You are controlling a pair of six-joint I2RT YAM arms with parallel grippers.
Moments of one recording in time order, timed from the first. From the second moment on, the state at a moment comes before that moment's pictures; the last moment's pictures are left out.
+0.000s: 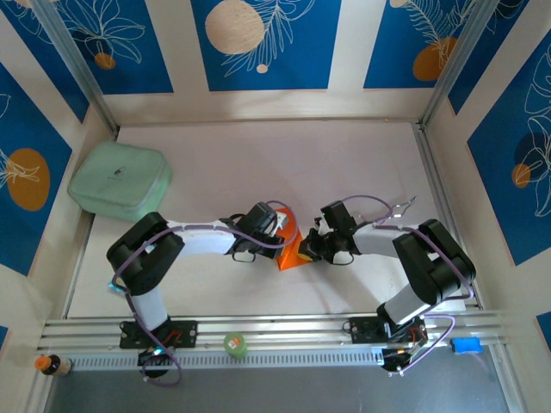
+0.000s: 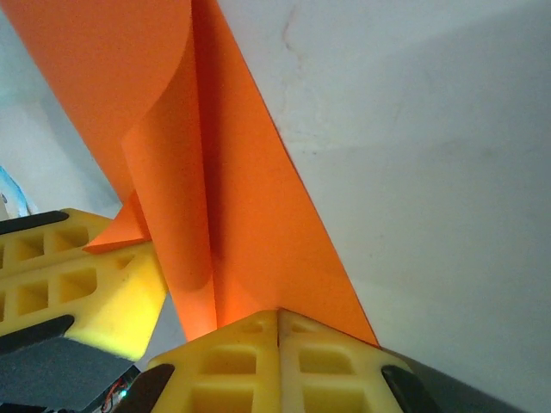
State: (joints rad) left arm -0.84 1.77 0.90 -0.12 0.22 -0.41; right arm 0.49 1.55 0.57 -0.10 -0.57 0.92
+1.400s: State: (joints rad) left arm -0.84 1.76 0.91 -0.15 0.17 -0.40; right arm 0.48 1.56 0.57 -0.09 -0.57 0.92
